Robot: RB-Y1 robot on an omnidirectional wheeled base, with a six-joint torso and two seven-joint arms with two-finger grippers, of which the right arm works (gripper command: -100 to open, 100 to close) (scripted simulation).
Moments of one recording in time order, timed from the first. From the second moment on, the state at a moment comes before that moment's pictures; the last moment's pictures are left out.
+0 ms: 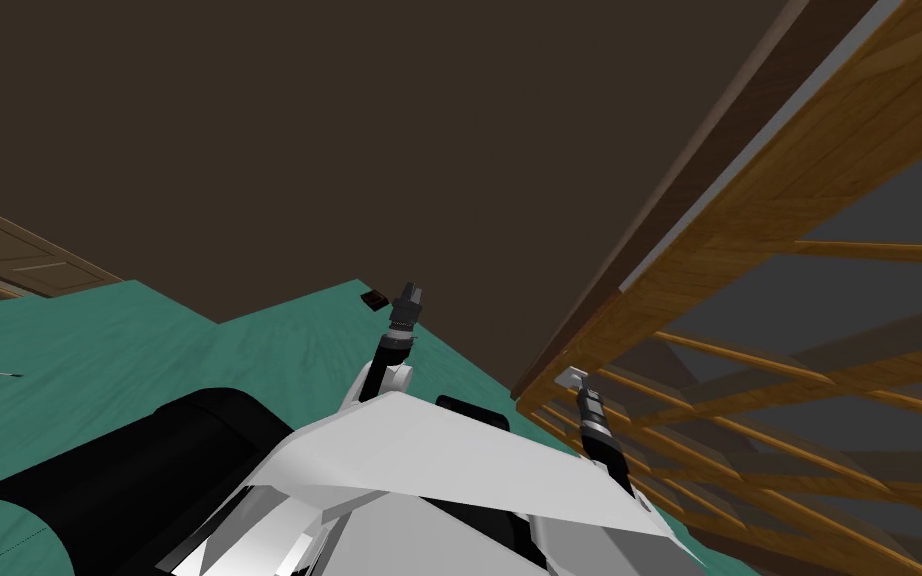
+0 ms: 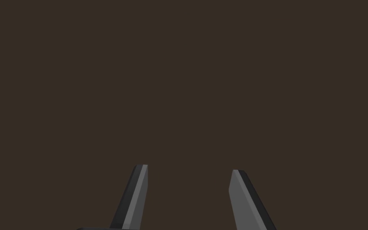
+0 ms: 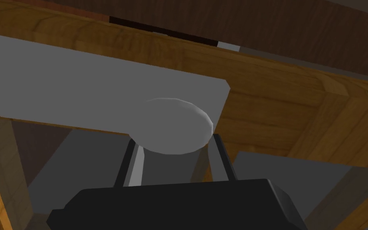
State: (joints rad) arm 0.02 -0.32 -0.07 -0.58 -0.23 -0.95 0.06
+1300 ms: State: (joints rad) arm 0.01 -0.32 -0.03 -0.58 -0.29 -0.93 -0.26
